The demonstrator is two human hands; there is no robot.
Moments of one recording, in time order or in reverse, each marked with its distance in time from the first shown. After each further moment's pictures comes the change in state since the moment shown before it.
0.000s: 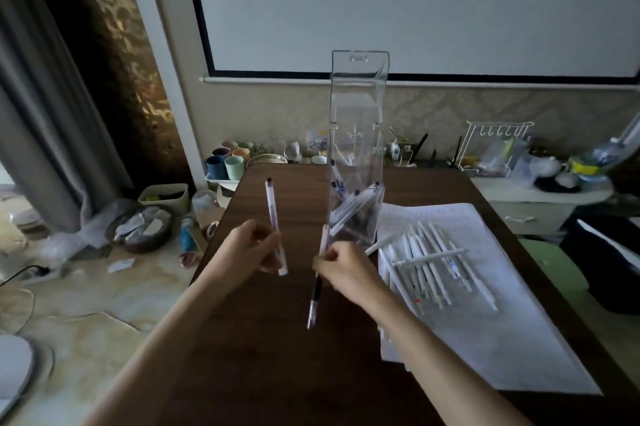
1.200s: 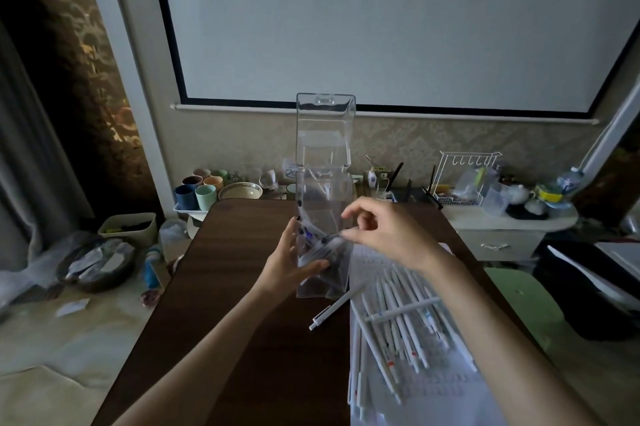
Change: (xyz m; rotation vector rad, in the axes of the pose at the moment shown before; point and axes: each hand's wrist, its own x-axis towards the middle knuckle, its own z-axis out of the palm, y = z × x) left_hand 0.112 -0.009 0.100 -0.252 -0.192 0.197; right_hand 0.055 -0.008 -0.145 -0.198 0.061 -0.389
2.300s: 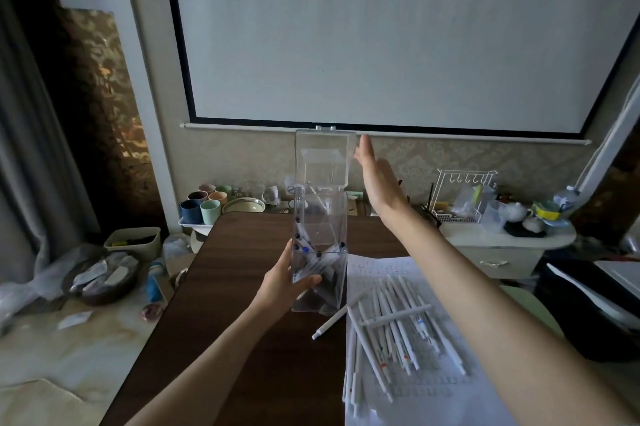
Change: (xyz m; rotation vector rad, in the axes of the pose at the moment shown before) left_hand -0.019 -0.001 0.002 0.171 0.052 -0.048; right_hand 0.046 -0.048 -0.023 0.328 0.357 0.076
